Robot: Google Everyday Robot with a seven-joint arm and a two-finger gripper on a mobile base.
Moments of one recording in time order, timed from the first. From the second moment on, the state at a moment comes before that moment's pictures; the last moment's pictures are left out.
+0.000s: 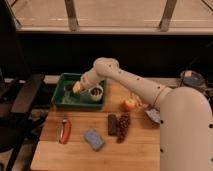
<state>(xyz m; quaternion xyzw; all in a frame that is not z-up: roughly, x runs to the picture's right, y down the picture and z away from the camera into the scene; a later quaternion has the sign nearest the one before) -0.154 0.009 0.825 -0.41 -0.14 0.57 0.69</state>
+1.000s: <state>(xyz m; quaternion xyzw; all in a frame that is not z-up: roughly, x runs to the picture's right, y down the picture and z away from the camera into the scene) -0.097 0.047 0.812 -0.42 -0.09 0.61 0.67</state>
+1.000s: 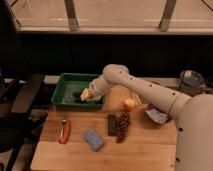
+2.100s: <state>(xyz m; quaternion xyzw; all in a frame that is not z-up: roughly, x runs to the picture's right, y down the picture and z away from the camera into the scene) -0.161 0.034 0.815 -0.43 -0.13 0.57 0.69</state>
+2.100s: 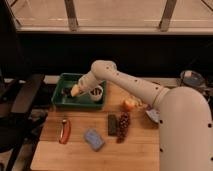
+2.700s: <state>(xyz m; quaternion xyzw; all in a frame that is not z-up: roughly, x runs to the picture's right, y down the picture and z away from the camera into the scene) -0.100 0.064 0.803 -0.40 -0.06 0.58 0.70</state>
